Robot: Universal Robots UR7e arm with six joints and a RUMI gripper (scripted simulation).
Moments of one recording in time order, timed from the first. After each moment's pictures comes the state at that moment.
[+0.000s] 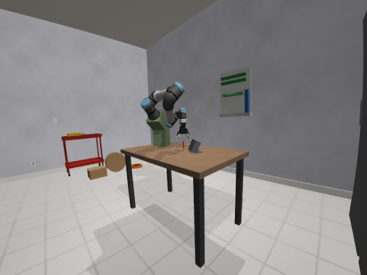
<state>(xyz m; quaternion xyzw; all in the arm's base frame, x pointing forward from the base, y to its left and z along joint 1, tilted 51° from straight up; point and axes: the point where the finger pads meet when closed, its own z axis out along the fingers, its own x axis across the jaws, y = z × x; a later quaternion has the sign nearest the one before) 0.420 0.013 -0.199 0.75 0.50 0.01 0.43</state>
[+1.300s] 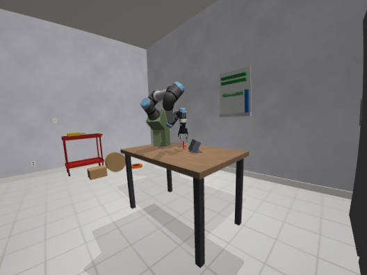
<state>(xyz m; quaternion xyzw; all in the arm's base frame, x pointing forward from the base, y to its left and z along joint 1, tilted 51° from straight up) 0.419 0.014 -0.198 0.75 0.50 0.01 0.43</state>
